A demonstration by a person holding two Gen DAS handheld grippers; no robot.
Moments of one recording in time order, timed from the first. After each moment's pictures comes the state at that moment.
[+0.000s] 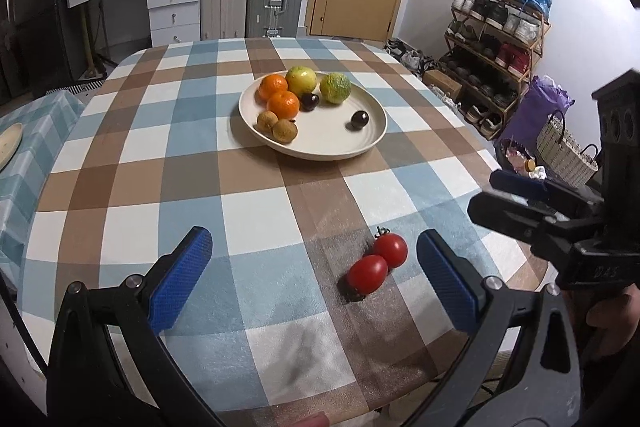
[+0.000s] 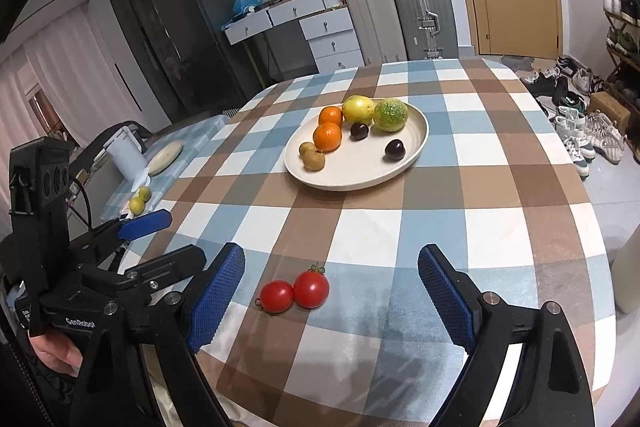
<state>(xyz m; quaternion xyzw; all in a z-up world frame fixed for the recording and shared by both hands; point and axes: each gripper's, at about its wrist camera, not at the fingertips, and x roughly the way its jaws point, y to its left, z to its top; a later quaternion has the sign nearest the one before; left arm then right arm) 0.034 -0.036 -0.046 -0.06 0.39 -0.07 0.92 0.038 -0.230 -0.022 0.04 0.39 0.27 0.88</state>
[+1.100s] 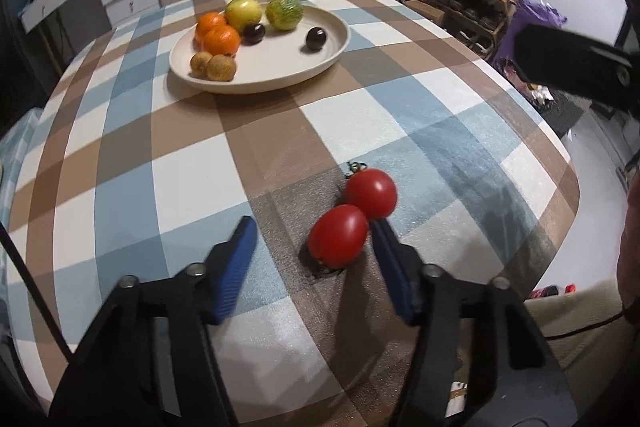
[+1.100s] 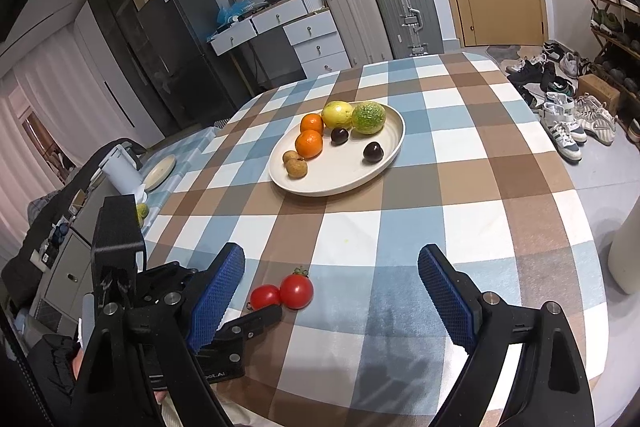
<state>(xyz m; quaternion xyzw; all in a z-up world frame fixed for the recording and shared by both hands) 0.059 -0.095 -0.108 0.04 0.46 -0.11 0.88 0.042 -0.252 -0.019 0.07 0.40 0.25 0.88</state>
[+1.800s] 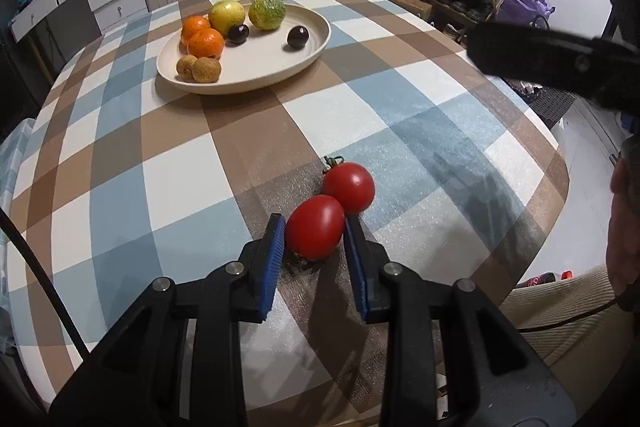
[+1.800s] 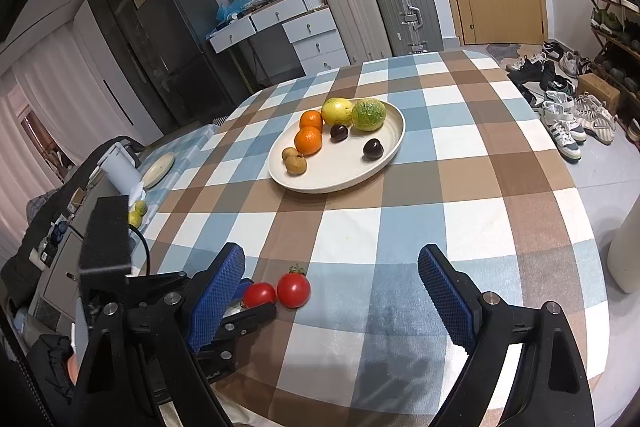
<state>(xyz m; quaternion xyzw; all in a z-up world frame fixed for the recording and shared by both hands) 0.050 -0.099 -0.103 0.04 0.46 -0.13 0.88 0.040 -0.250 -0.020 0.07 0.41 0.25 0.88</state>
